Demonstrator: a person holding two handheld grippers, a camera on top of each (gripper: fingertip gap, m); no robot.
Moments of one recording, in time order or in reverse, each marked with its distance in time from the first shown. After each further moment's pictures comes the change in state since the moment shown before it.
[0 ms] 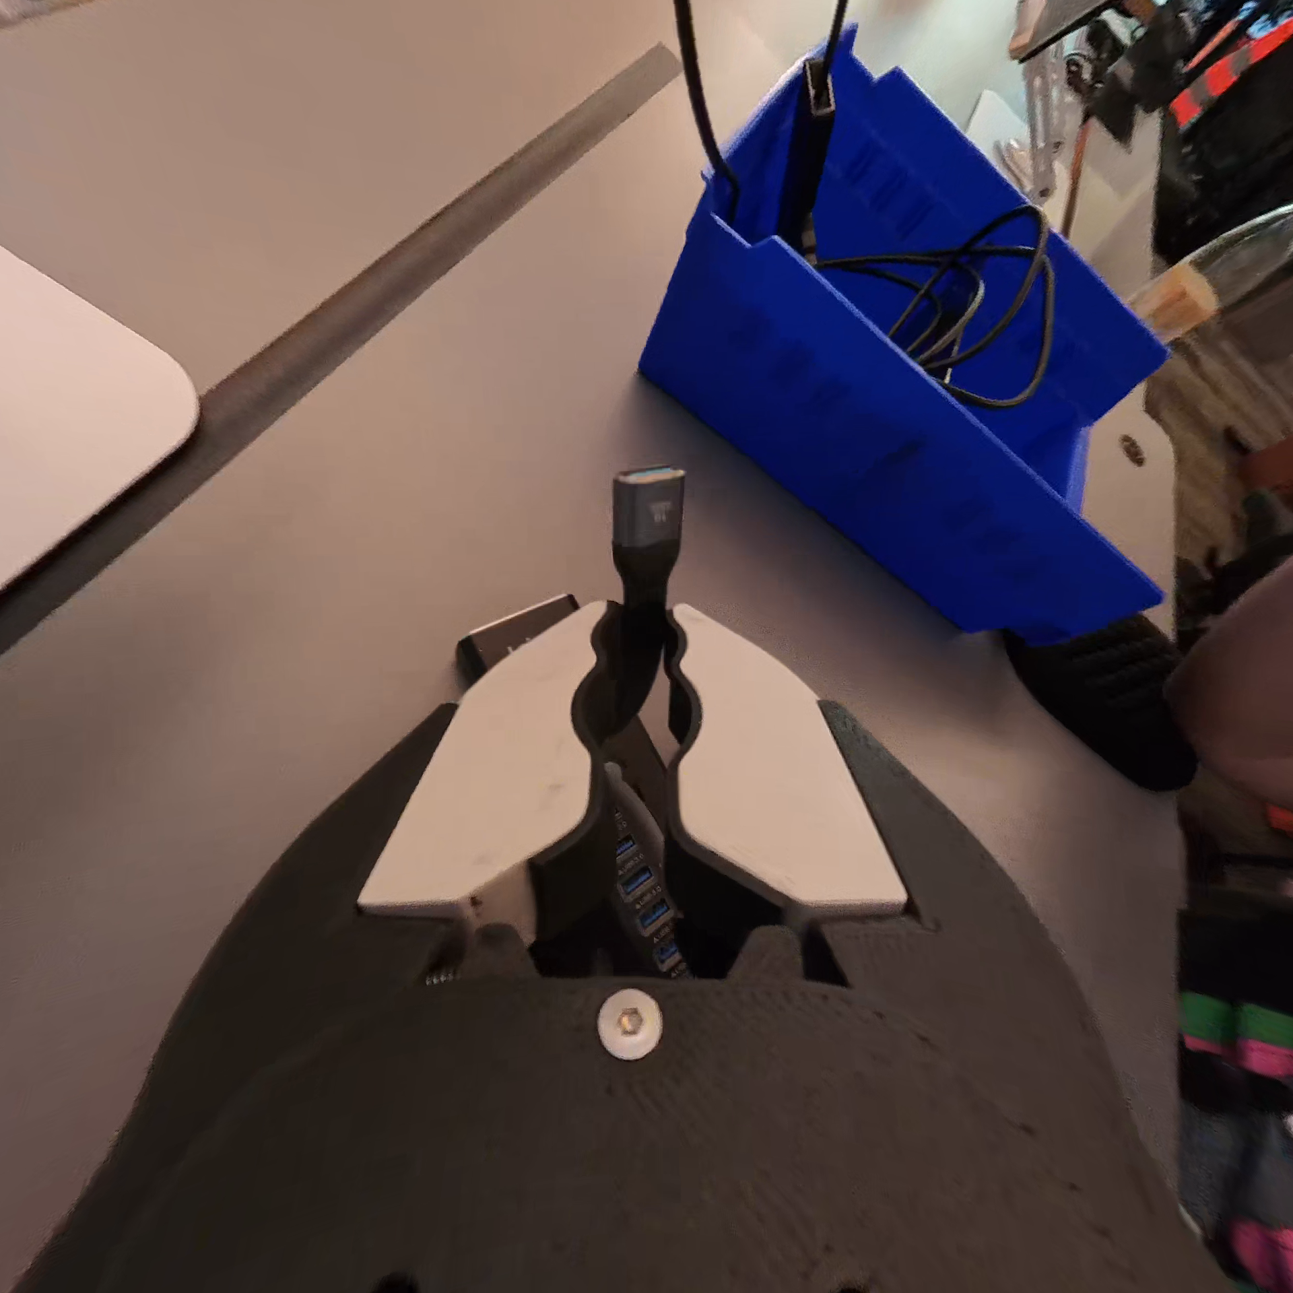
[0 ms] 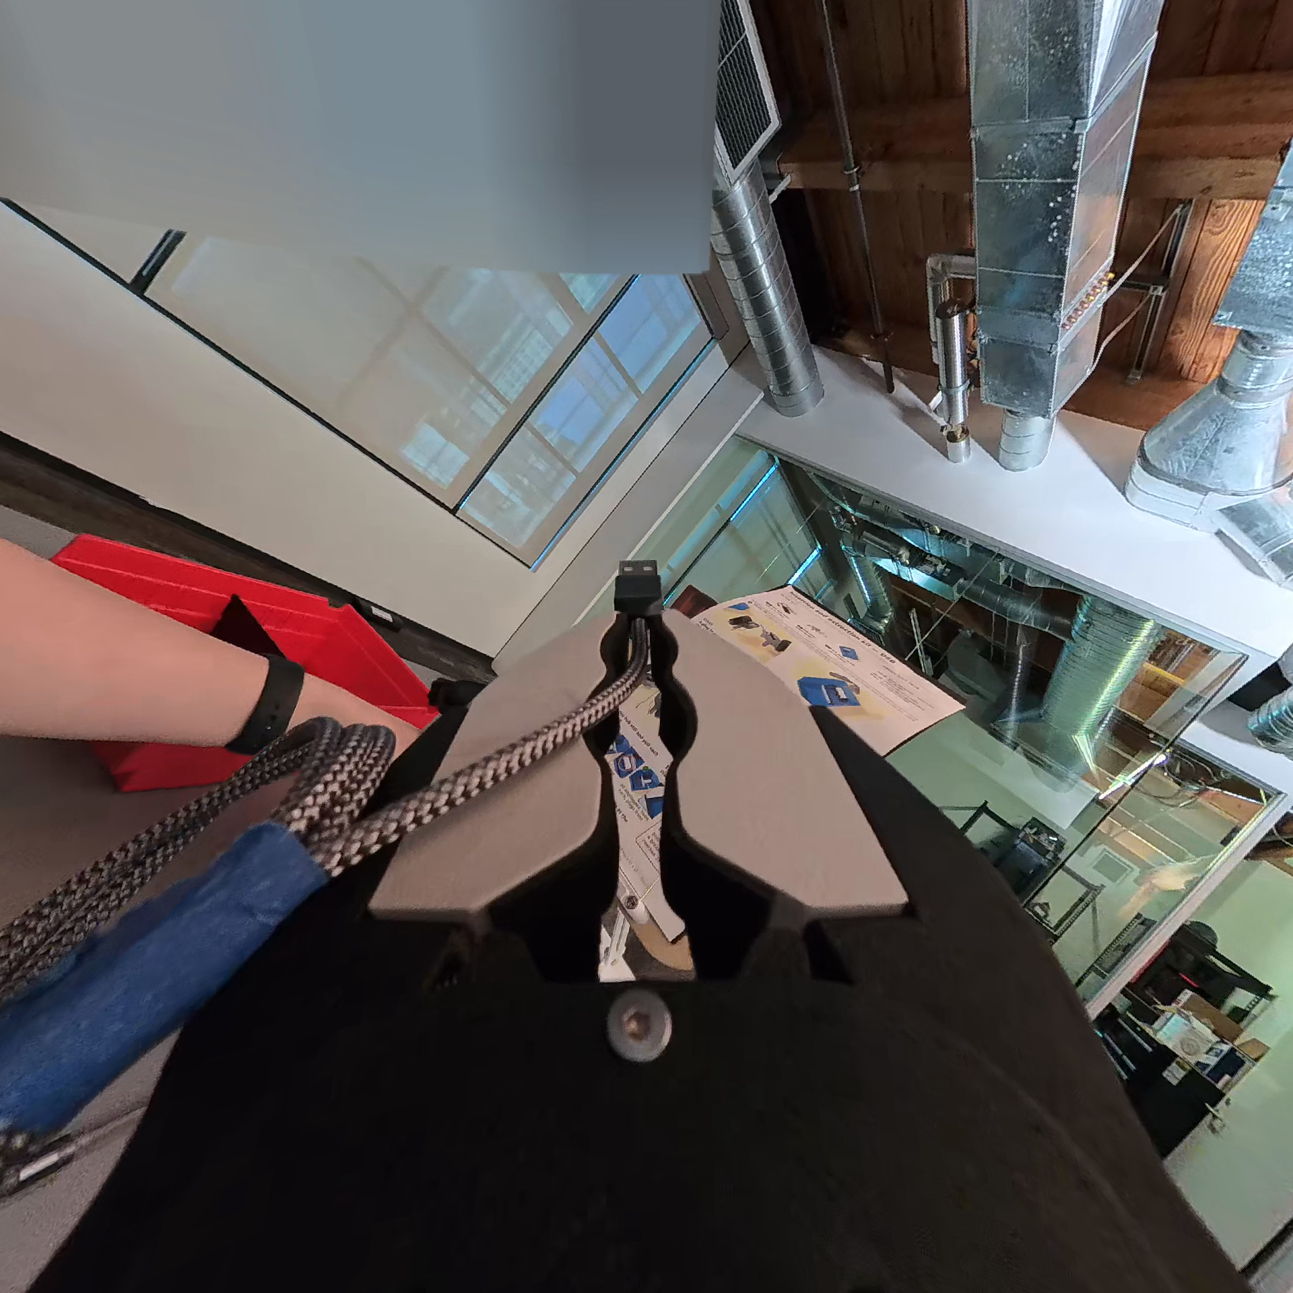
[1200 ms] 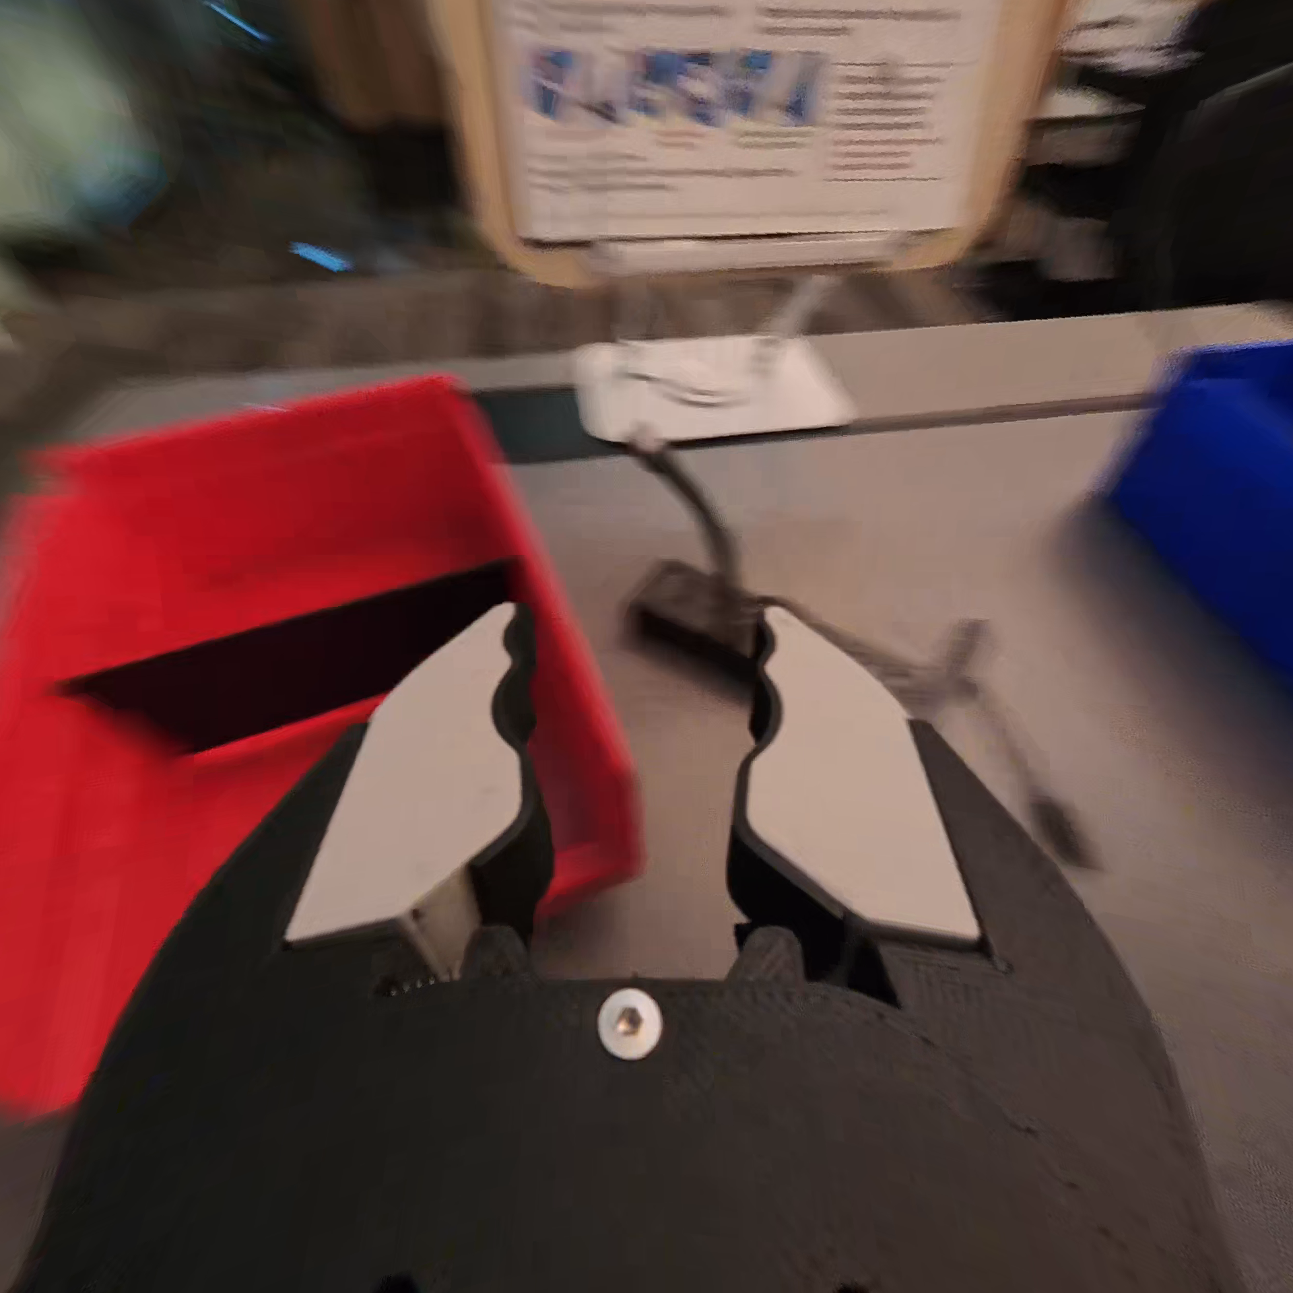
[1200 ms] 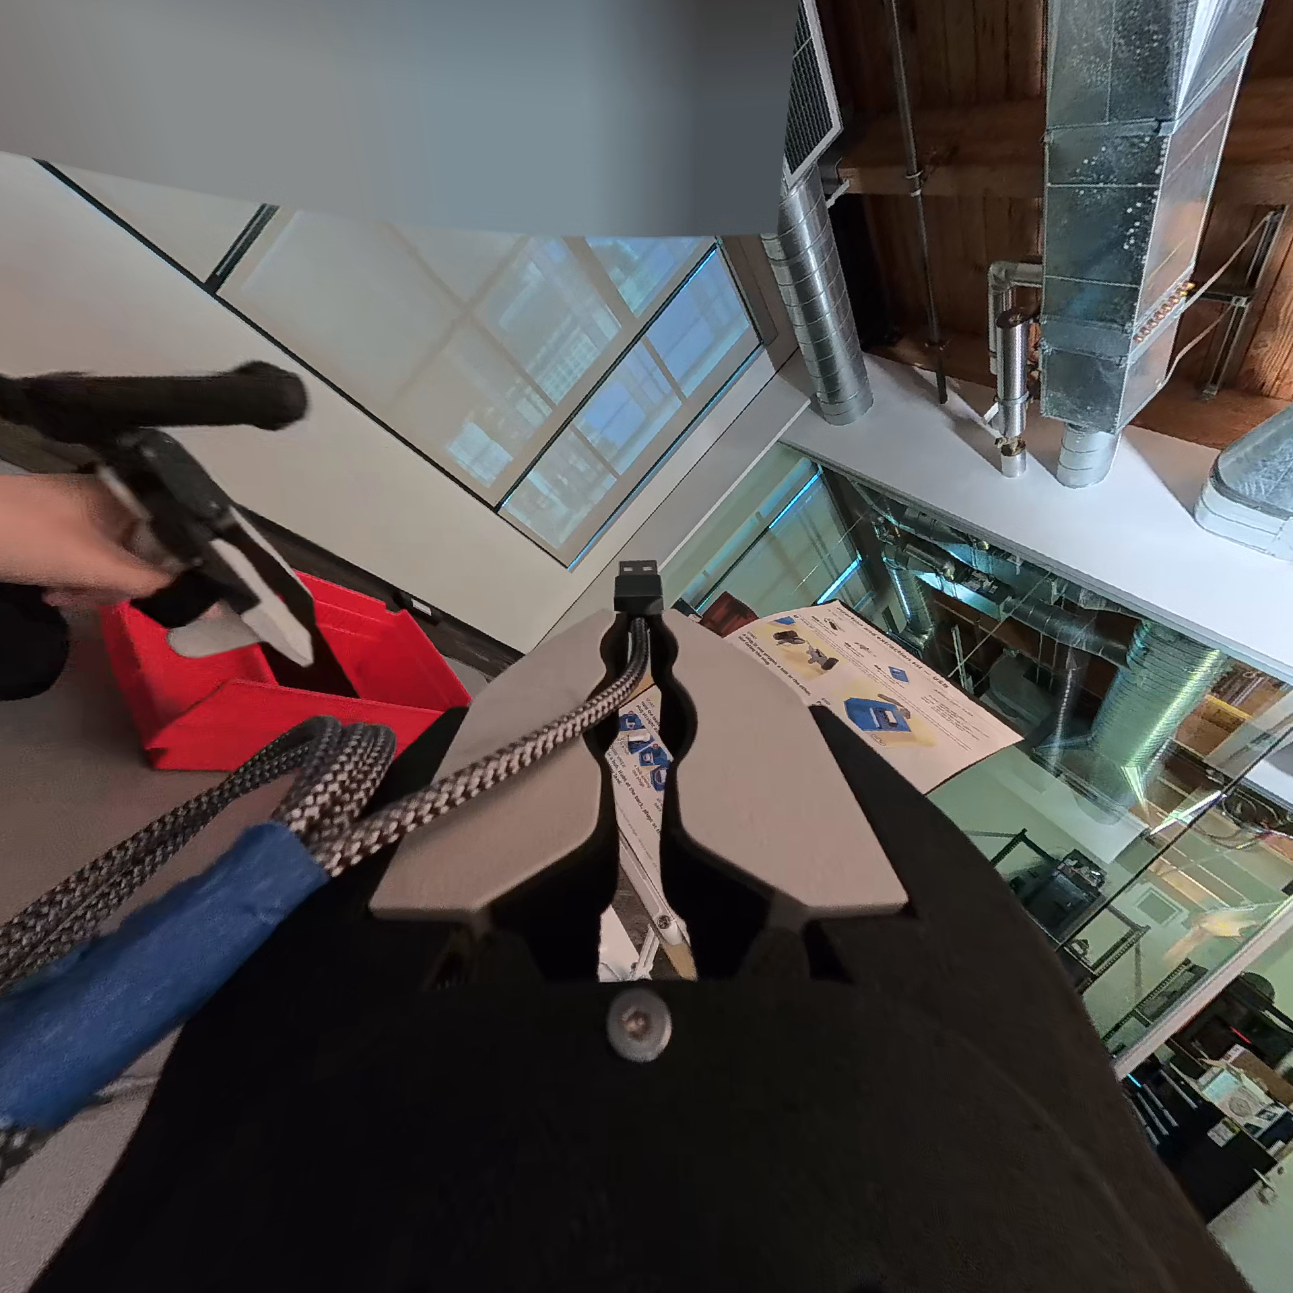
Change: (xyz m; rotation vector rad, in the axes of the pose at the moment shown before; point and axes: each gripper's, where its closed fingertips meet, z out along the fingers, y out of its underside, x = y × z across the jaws) left arm 0.055 0.123 -0.221 0.481 -1.041 -0.134; right arm -0.022 -0.001 0.013 0.005 -0.073 -0.009
